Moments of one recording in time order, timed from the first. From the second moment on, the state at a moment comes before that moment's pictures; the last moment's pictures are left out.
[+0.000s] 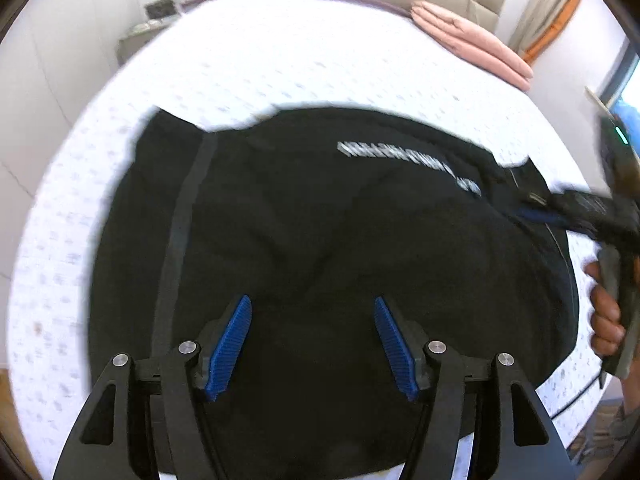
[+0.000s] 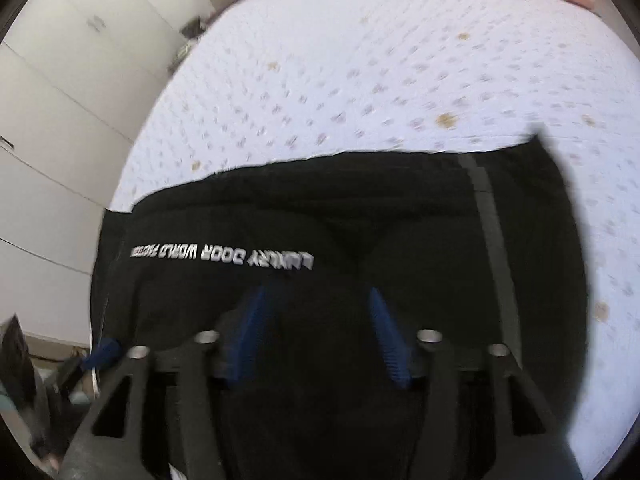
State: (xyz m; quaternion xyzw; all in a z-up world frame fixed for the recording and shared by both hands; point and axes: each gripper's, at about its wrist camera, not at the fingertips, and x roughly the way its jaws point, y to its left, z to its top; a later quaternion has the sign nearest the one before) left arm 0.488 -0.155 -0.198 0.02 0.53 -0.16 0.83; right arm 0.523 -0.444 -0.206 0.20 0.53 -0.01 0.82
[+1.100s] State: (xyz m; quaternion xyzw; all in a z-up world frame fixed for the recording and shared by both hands) left arm 0.596 -0.010 -0.330 -0.30 0.63 -0.21 0.68; right arm 0.441 -0.606 -0.307 0.35 0.54 -0.02 0.76
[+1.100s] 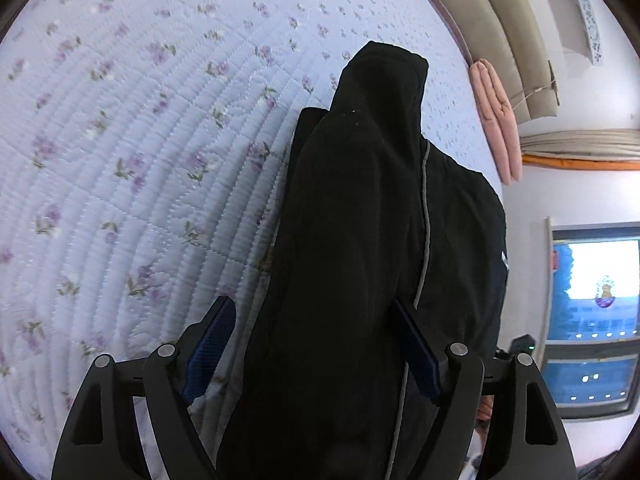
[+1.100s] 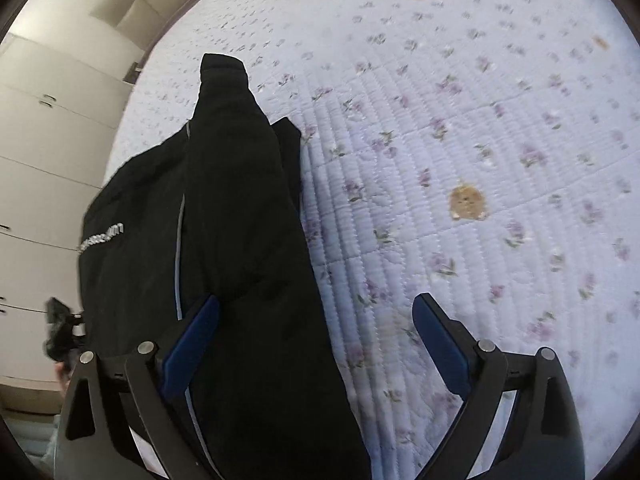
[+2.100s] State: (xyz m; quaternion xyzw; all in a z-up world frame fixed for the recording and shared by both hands) left arm 0.533 -0.090 -0.182 -0.26 0.49 -0.31 0.77; right arm 0.431 -0.547 -0.231 0.33 0.45 0.21 0.80
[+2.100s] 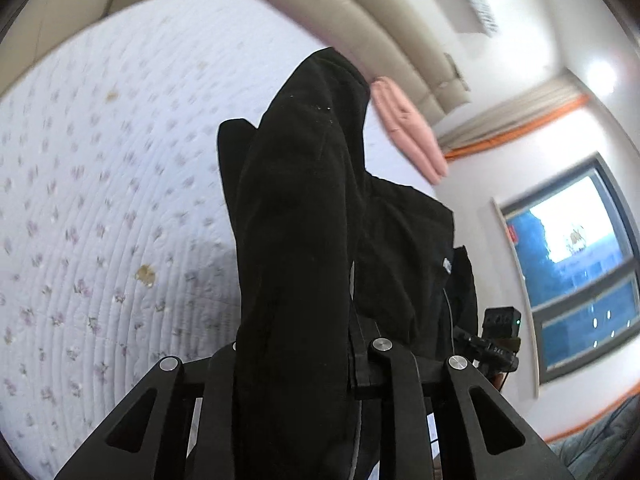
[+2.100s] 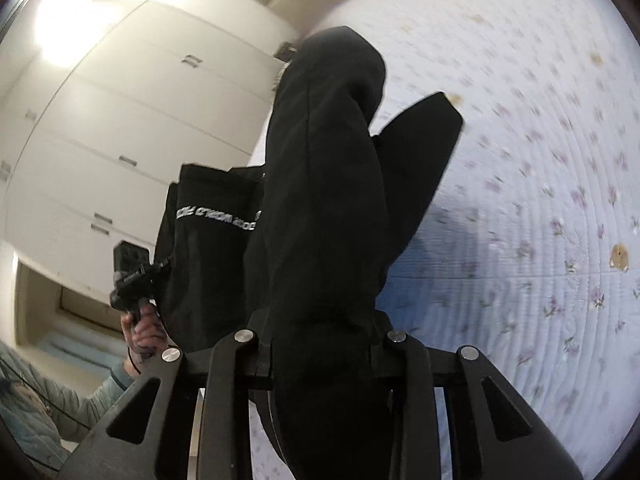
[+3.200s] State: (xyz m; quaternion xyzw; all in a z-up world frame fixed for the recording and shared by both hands) left arm 0.332 0.098 -0.344 -0.42 0.51 -0.24 0.71; right arm 0.226 -0.486 -0.350 0.41 0.50 0.04 0.76
